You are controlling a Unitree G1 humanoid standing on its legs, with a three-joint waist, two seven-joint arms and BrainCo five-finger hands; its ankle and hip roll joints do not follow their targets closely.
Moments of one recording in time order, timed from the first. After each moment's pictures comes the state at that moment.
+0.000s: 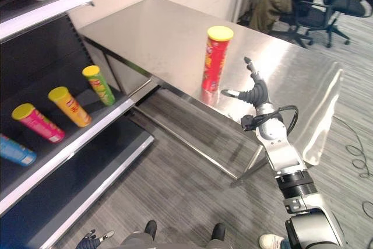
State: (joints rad) left arm 0.24 0.27 0.00 0.96 -0.14 -0.06 0.08; right arm -0.47 -0.57 0.15 0.16 0.04 0.01 -0.23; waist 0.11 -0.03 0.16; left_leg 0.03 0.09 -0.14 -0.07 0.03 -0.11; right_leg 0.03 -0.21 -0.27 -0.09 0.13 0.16
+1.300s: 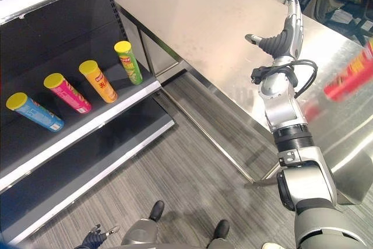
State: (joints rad) left arm 0.19 0.25 -0.08 0.98 -0.16 -0.05 0.15; right arm -0.83 -0.58 0.14 0.37 -0.20 0.15 -0.49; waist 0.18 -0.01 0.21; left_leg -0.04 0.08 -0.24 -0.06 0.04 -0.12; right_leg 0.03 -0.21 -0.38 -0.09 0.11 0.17
